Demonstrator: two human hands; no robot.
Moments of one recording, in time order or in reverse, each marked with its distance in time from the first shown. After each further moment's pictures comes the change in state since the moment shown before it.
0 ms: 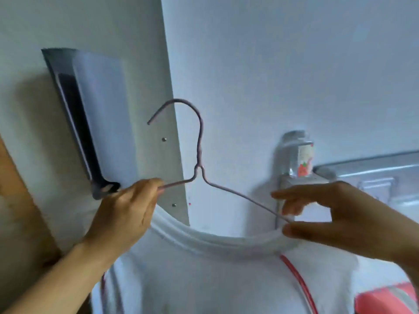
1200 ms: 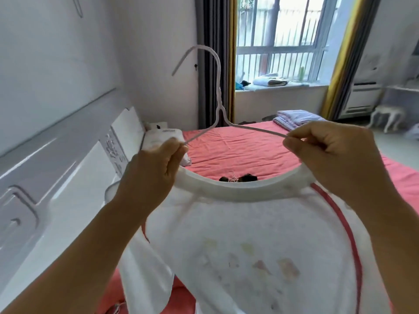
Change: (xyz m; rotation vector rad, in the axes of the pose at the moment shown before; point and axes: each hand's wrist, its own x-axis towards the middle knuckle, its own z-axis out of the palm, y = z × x) left_hand 0.177 0.493 0.157 -1.599 -0.042 0.652; right_hand -0.297 -0.021 -0.132 -1.139 1.110 1.067
